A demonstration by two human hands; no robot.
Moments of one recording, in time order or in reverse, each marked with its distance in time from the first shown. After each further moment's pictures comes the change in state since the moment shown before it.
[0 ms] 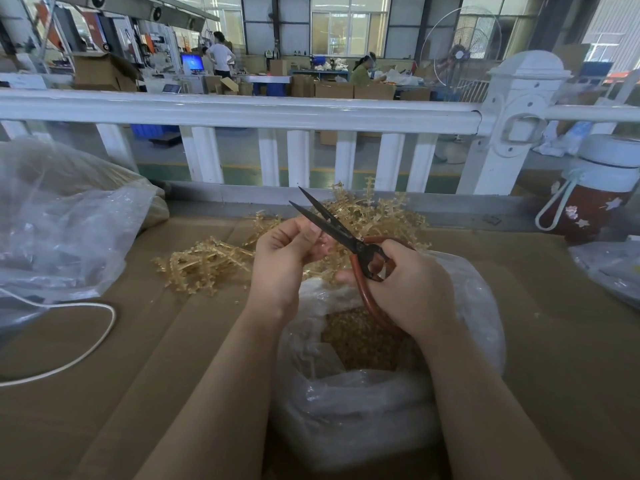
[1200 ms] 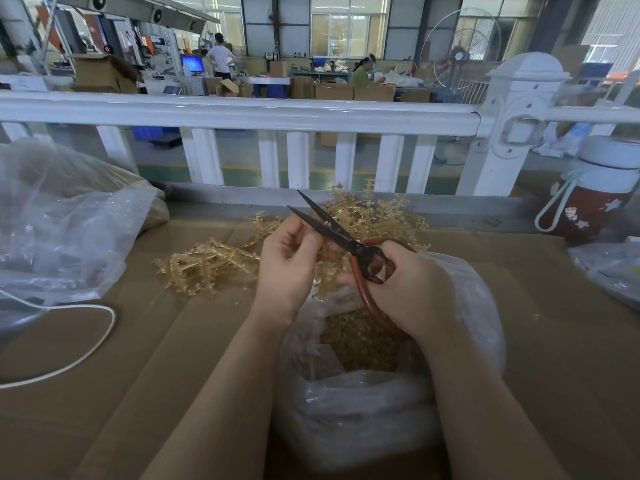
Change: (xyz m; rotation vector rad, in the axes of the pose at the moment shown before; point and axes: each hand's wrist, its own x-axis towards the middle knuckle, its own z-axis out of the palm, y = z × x) left_hand 0.001 -0.008 0.004 0.160 0.010 0.175; right_hand -0.001 -0.002 -0.004 0.063 0.014 -0.027
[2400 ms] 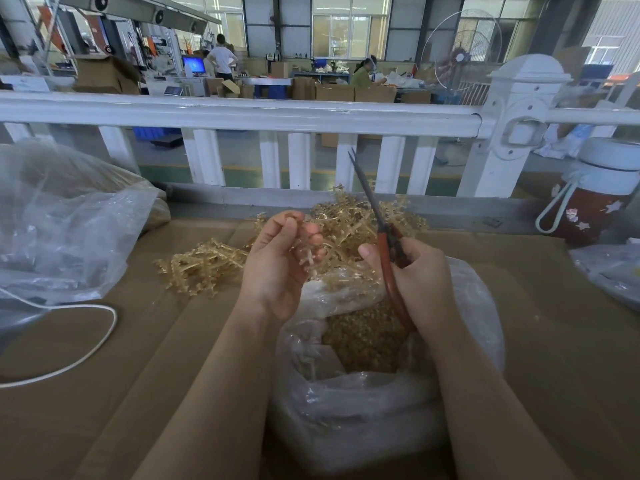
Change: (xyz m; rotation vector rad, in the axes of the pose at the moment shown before) left_hand 0.009 0.004 -0.013 -0.566 0.014 -0.320; right_hand 0.007 0.000 0.000 0.512 0.050 0.292
